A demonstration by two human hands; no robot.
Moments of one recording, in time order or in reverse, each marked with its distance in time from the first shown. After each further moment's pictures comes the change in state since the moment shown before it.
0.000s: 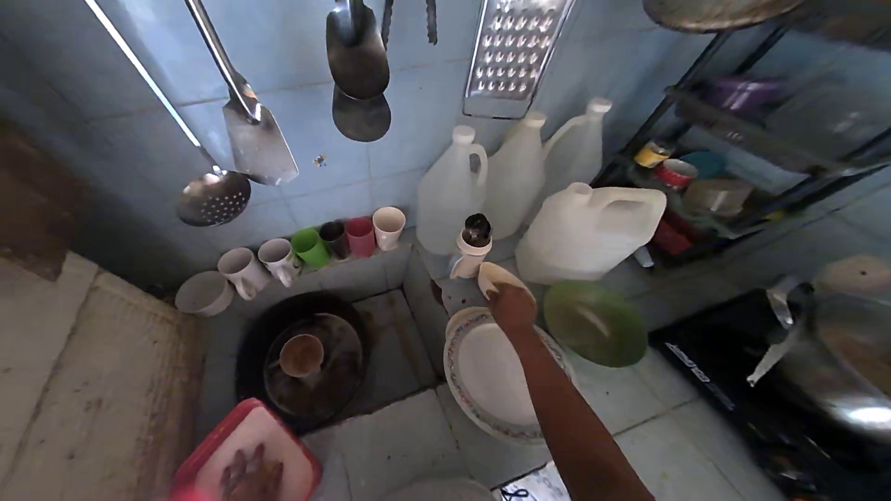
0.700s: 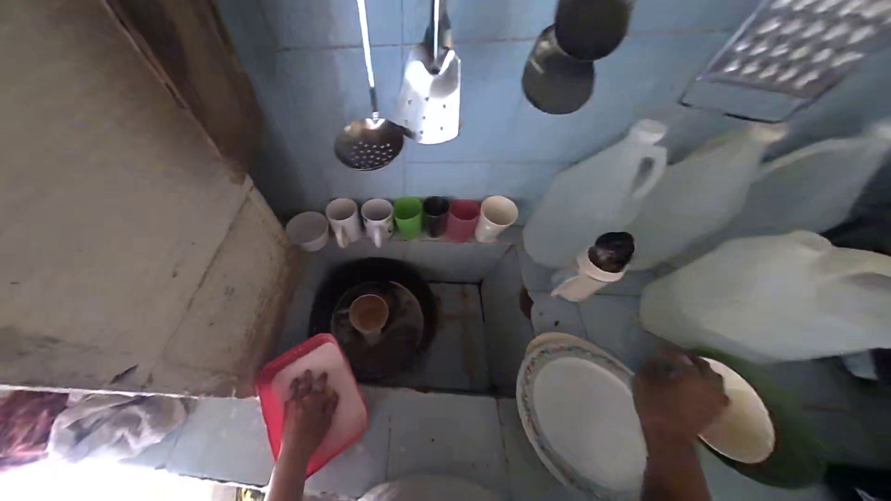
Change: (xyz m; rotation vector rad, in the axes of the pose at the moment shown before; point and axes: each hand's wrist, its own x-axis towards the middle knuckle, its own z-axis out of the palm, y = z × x) left_hand 0.003 0.013 -0.011 -0.061 -0.015 -0.102; right_hand -0.040 0.057 0.003 0.085 0.406 -0.239
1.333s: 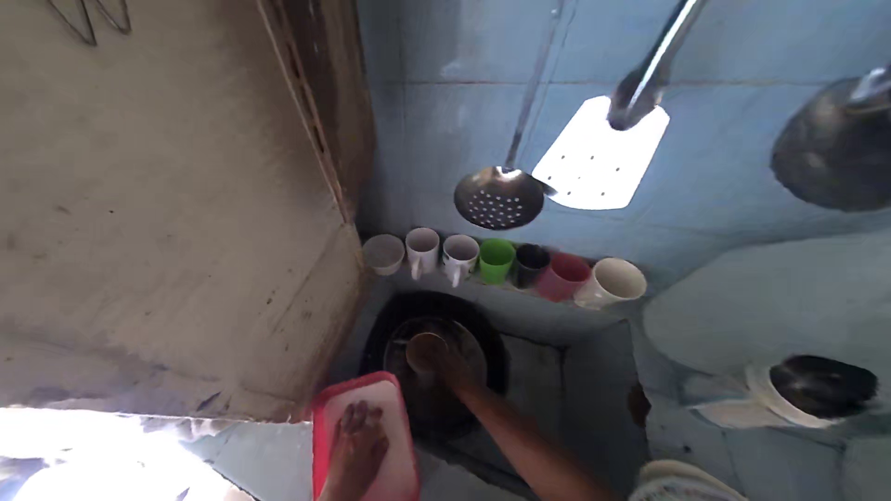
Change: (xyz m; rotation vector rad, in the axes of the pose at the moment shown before) left_hand 0.014 0.008 -0.012 -0.112 -0.091 -0.091; right_hand -0.055 -0.319 0.239 0.090 -1.175 -0.601
